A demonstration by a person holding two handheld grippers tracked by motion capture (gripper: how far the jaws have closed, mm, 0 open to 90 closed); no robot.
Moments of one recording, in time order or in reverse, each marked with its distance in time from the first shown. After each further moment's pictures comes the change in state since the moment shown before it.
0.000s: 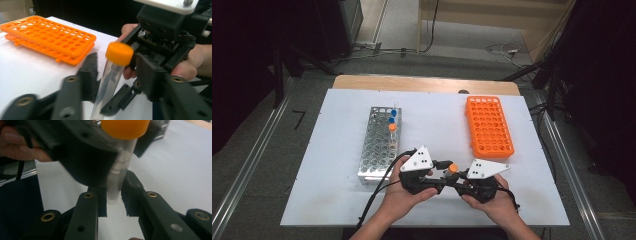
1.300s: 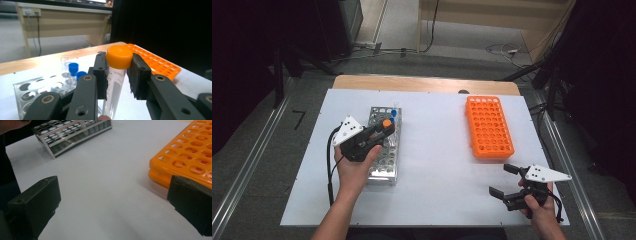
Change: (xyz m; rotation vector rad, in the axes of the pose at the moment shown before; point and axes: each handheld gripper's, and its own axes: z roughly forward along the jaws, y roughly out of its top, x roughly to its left) left arm 0.087 -0.011 -0.109 -0.235 0.531 -0.120; right arm -0.056 -0.080 -0.092 -0.112 -0.143 0.210
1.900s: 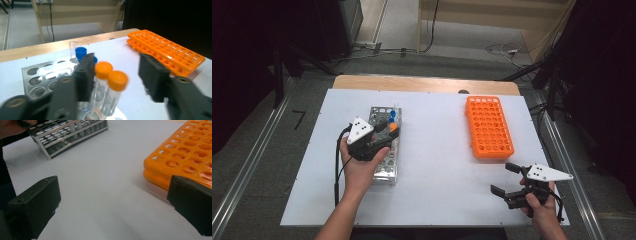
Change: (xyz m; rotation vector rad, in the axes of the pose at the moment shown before) left arm -0.004 -0.007 0.012 0.106 0.079 -0.005; right arm -0.004 -0.001 0.000 -0.007 -0.014 0.004
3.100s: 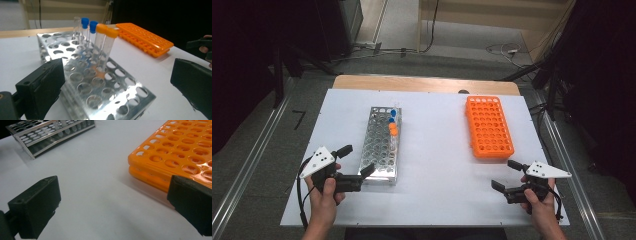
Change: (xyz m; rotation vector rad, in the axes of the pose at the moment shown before) left arm 0.024 -0.051 -0.093 -0.011 -0.098 -0.042; right arm -0.013 -0.006 0.006 0.004 -0.068 0.020
